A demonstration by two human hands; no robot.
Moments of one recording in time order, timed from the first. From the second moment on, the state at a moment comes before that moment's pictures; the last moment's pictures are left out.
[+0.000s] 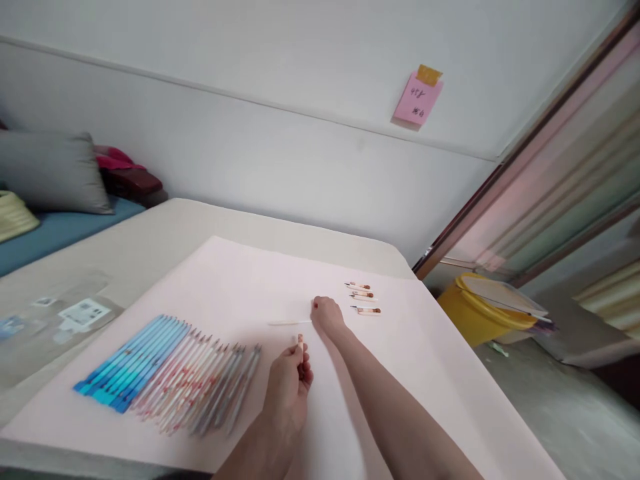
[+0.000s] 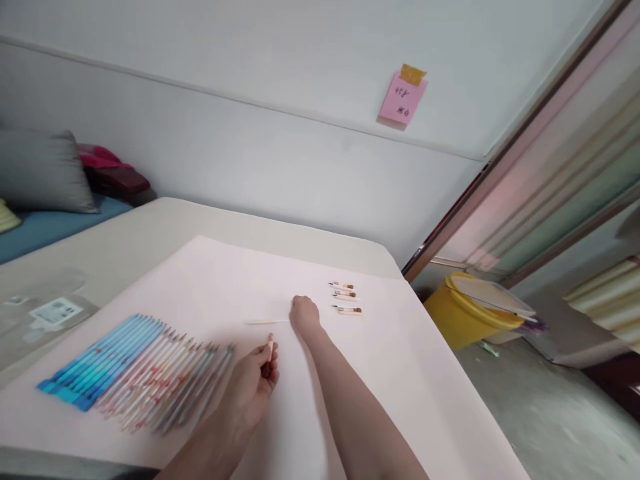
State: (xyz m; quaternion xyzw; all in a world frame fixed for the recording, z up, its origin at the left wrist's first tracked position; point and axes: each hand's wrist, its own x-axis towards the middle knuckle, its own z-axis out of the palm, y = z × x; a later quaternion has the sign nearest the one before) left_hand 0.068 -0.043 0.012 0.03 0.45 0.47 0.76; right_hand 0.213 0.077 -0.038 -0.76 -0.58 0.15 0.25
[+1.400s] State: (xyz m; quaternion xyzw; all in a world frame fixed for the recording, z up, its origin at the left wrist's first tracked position) left_hand 0.070 -0.062 0.013 0.25 0.38 0.44 0.77; right_hand 0.202 -0.071 0.034 -0.61 -0.41 0.40 0.55
